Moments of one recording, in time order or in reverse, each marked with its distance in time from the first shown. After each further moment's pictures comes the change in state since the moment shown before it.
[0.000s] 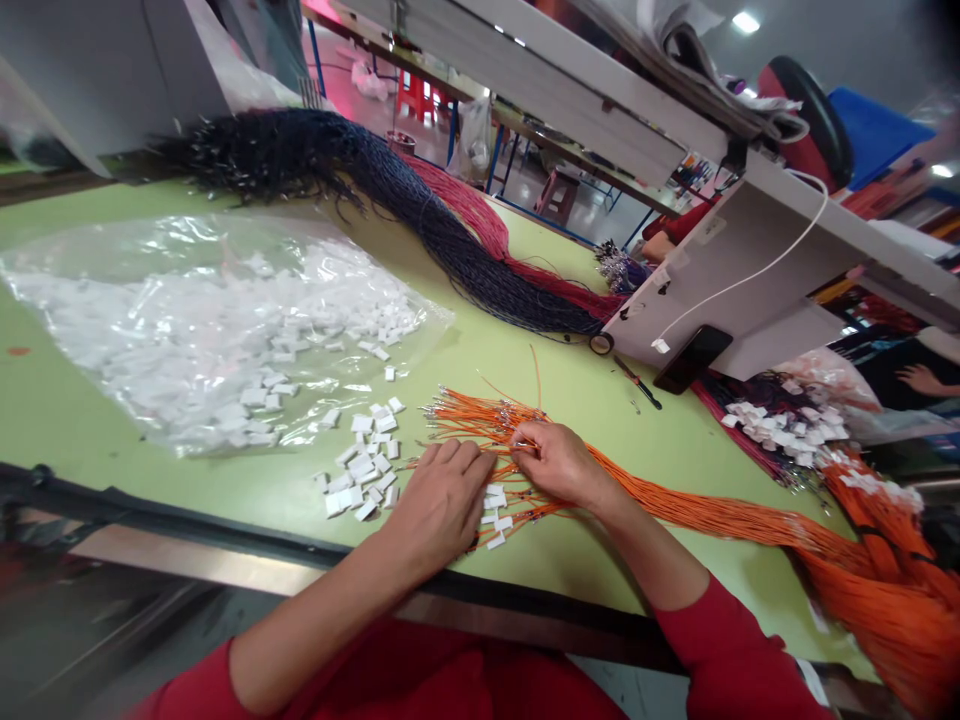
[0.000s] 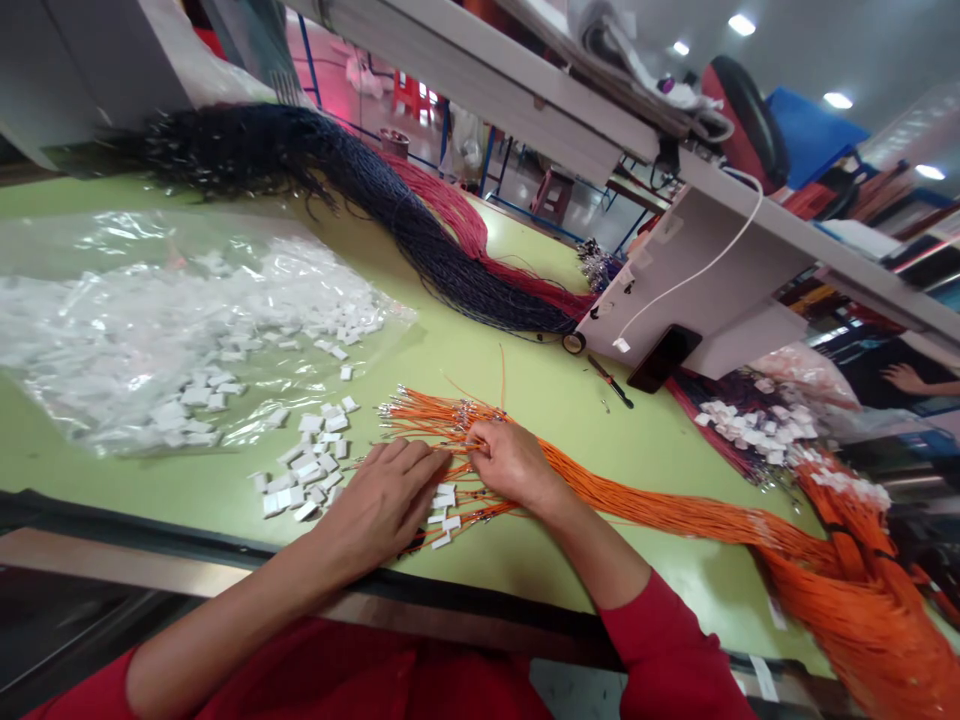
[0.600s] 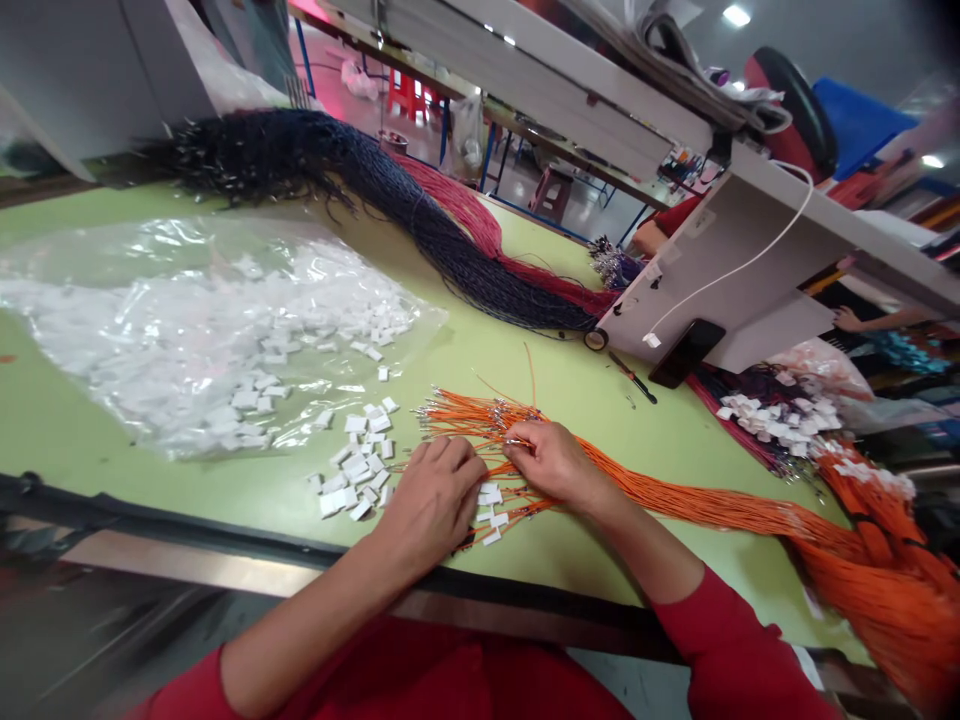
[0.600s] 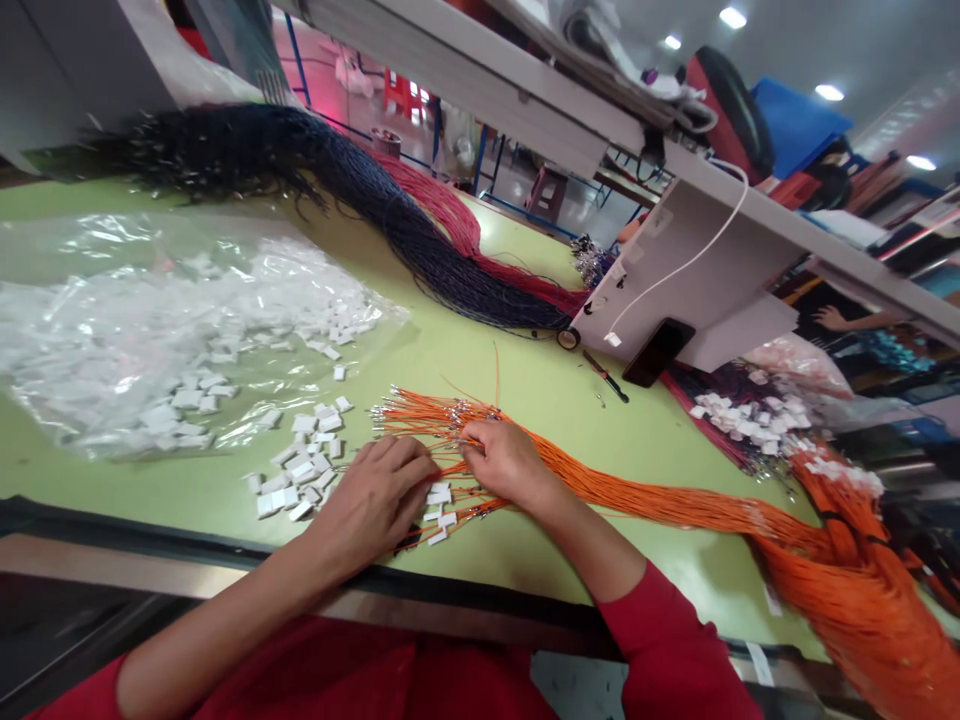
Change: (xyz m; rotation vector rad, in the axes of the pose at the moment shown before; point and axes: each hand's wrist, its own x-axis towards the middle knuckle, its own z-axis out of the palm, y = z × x) left_hand -0.003 -0.005 0.003 -0.029 0.090 0.021; right_hand -0.004 0.001 0.002 0.080 0.017 -0.028
